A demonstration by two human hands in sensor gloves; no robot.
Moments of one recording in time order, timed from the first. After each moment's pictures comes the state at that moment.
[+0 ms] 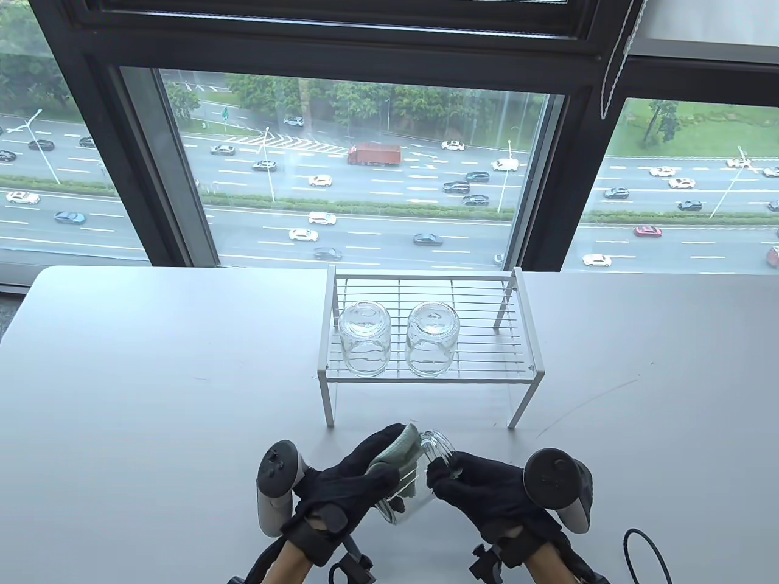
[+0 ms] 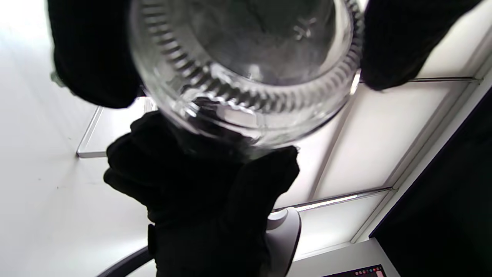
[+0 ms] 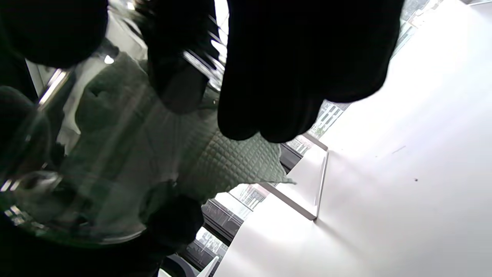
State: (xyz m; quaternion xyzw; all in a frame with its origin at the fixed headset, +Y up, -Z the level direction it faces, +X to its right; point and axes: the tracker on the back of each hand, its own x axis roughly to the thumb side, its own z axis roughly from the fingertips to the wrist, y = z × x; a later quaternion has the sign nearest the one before) left_hand -0.106 -0.712 -0.279 -0.02 -0.25 0.66 0.71; right_hand 0.165 -0.706 -0.289 0.18 -0.01 0.84 0.51
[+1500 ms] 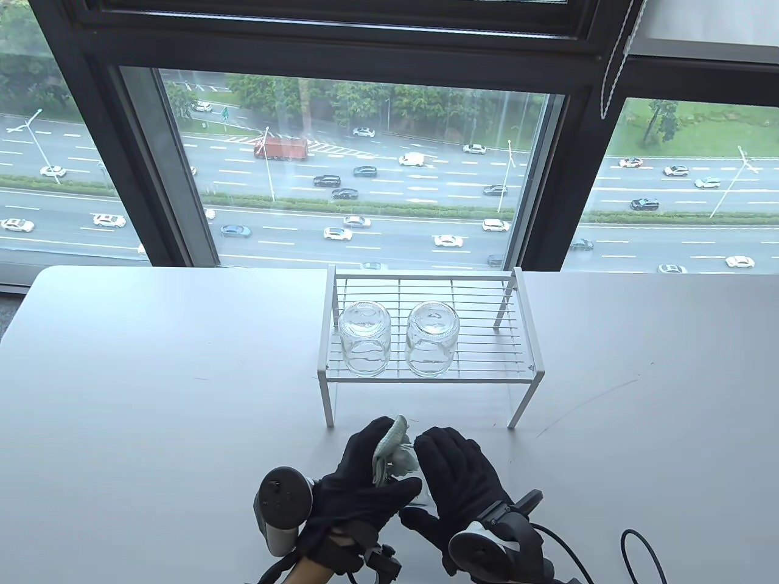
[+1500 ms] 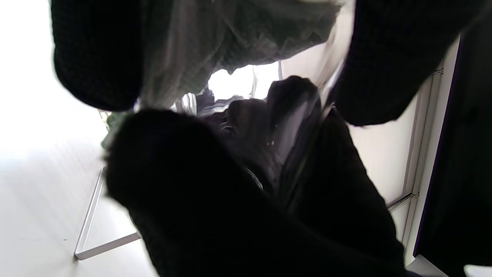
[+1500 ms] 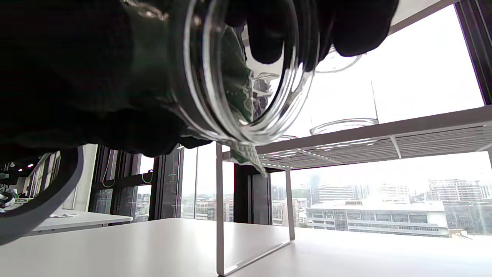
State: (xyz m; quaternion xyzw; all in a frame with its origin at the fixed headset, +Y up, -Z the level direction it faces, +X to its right) left_hand -0.099 -0.705 -0.265 0.08 -0.20 0.62 0.75; right_hand 0.105 -0.676 -0.236 0.29 -0.25 0.92 0.08
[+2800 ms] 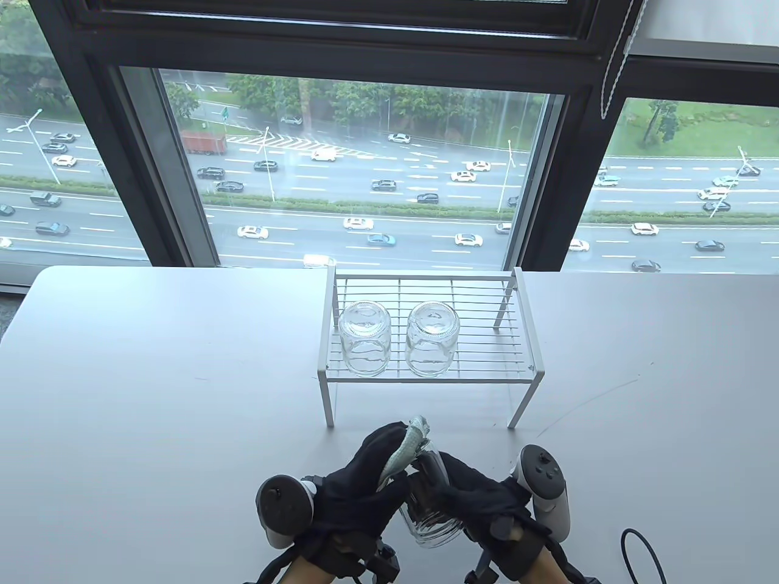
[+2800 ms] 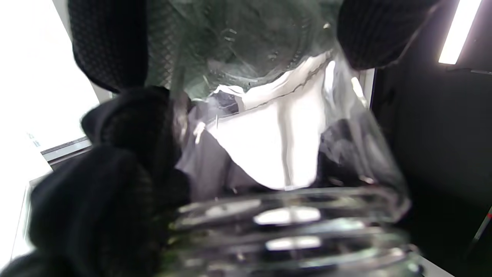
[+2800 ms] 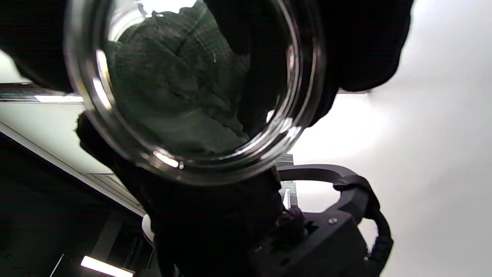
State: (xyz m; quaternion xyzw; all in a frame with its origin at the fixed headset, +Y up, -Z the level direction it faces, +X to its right) left_hand -0.102 -0.693 -0.266 0.14 -0.30 0.59 0.74; right_hand 0.138 -0.722 -0.281 0.21 0.21 0.67 0.68
